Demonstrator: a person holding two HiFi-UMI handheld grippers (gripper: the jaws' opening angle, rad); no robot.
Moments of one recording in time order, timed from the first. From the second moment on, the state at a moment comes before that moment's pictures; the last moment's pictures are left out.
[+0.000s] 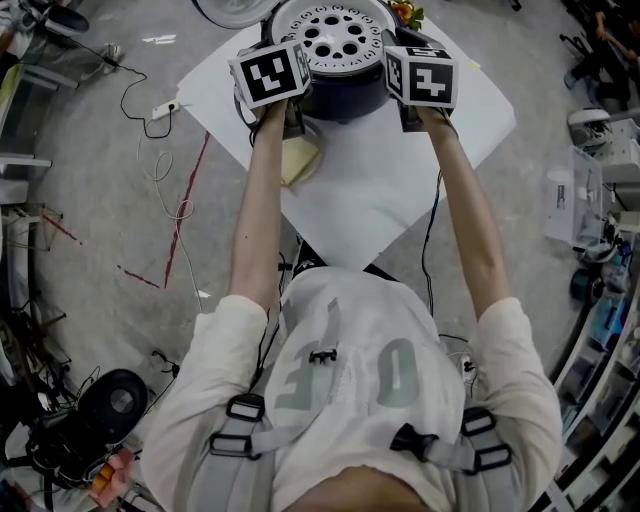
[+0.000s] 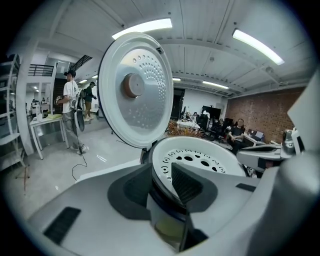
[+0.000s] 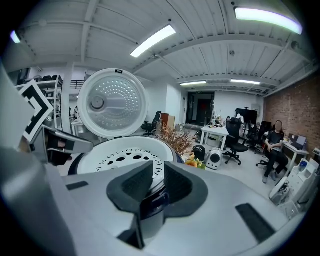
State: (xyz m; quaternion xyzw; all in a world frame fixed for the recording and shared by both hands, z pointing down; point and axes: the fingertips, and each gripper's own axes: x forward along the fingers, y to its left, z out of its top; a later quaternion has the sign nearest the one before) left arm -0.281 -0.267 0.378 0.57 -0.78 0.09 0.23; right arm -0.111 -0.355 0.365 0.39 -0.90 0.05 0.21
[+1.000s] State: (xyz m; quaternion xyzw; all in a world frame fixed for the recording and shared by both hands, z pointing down) left arm -0.200 -0.169 0.244 0.65 -0.76 -0.06 0.01; right arm -0.039 -0.250 0.243 0.41 -0.91 -0.04 0.00
